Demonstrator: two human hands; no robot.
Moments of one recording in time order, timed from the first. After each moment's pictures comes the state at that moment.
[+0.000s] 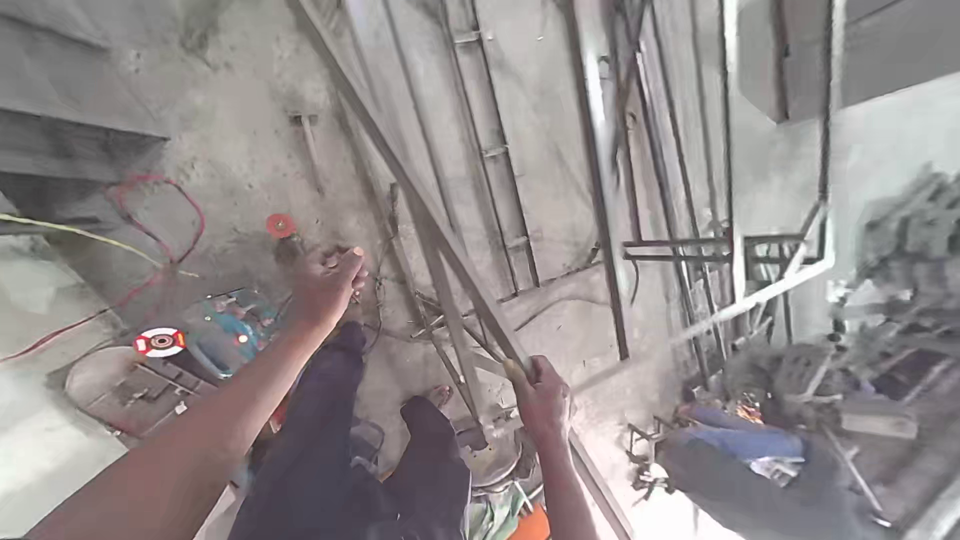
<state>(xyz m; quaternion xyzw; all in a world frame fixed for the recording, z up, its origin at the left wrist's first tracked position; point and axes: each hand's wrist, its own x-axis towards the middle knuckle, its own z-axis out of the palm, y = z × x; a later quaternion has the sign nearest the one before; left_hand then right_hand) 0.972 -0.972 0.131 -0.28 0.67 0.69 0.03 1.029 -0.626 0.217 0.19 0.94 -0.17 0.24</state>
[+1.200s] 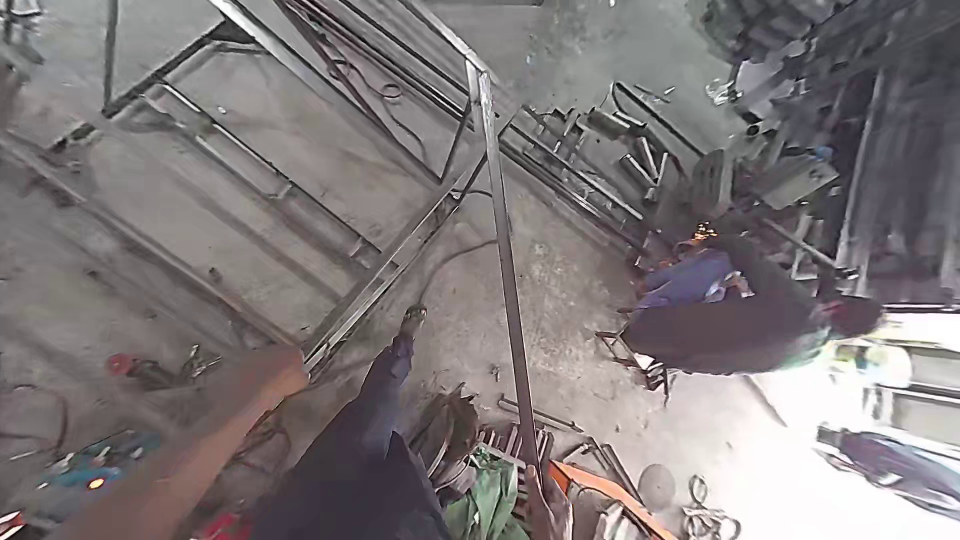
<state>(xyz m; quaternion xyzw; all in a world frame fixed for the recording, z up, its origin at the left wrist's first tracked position) 1.007 -0.417 0.238 0.04 0.84 -0.13 0.53 1.399 -0.083 0.298 0.57 0.71 -0.41 0.09</state>
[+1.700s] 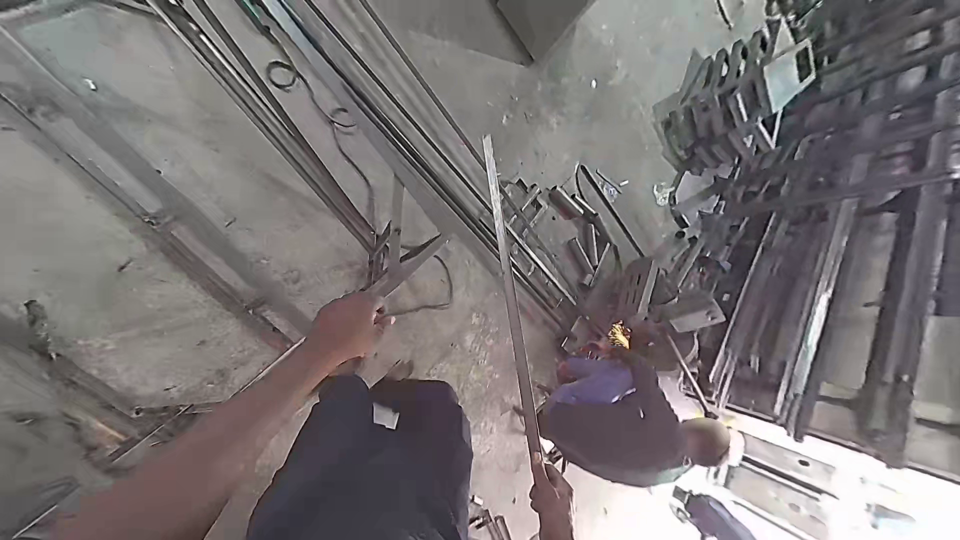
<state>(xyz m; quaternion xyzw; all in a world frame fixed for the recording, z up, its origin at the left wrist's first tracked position) 0.664 0.004 0.253 0.17 0.88 0.23 0.39 1.043 0.319 0.314 0.62 0.71 -0.32 0.13</state>
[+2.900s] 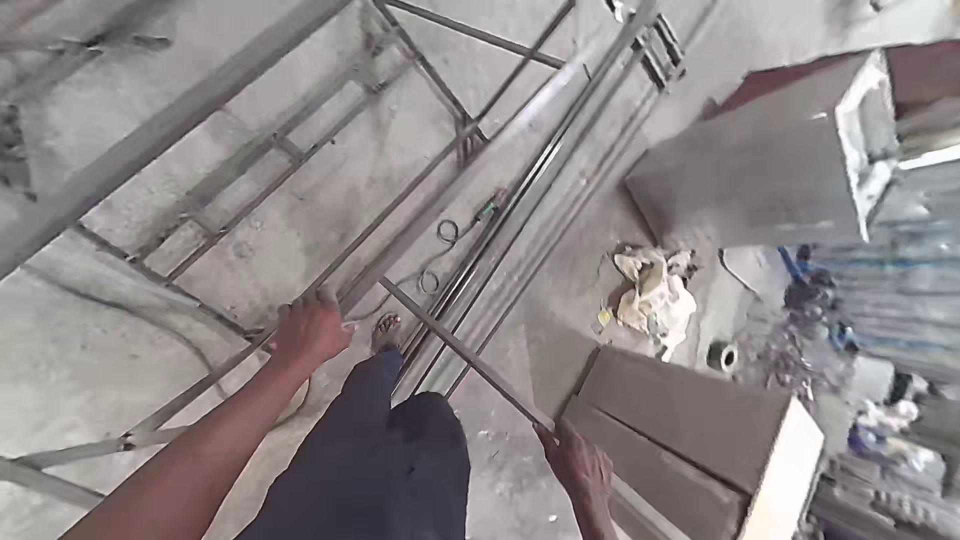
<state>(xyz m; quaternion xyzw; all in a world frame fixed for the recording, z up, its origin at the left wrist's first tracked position) 0.177 0.058 0.174 -0.59 0.71 0.31 0.23 -0.187 0.372 0.290 -0.33 0.85 0.34 0.22</state>
